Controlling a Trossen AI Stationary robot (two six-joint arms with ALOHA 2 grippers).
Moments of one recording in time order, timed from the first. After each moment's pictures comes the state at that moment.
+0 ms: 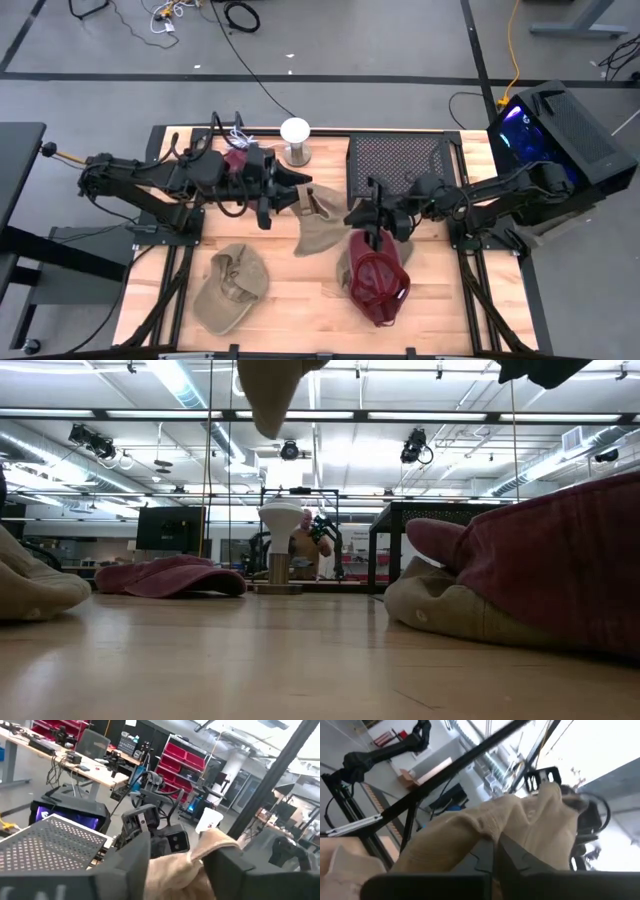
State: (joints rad) left arm -0.18 1.24 1.36 -0.05 -0.27 -0.44; right arm 0.10 1.34 0.76 0.89 -0.32 -0.88
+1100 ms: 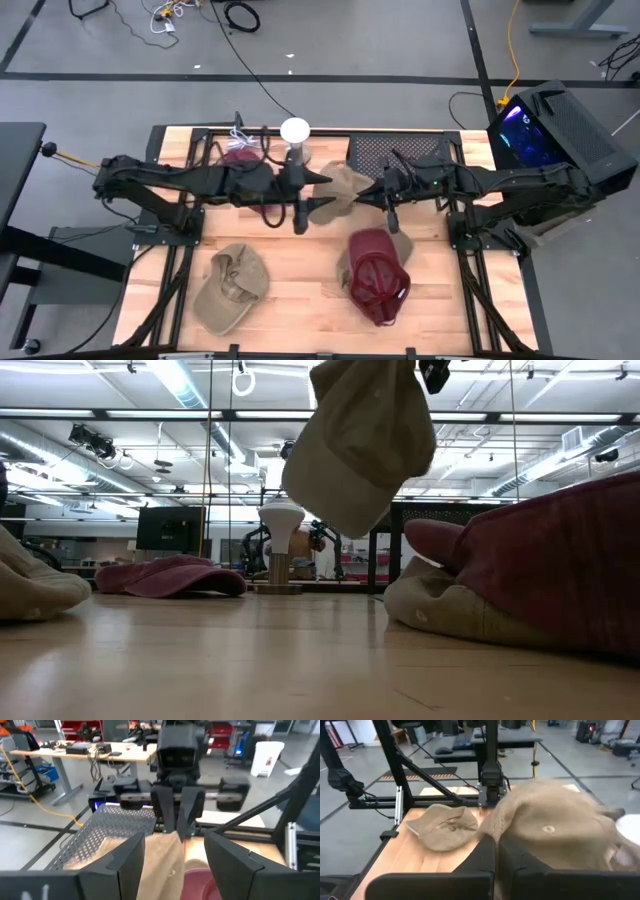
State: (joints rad) left arm -0.12 1.42 1.36 -0.12 -0.31 -0.07; right arm 0.01 1.10 0.94 -0.08 -0.08 0.04
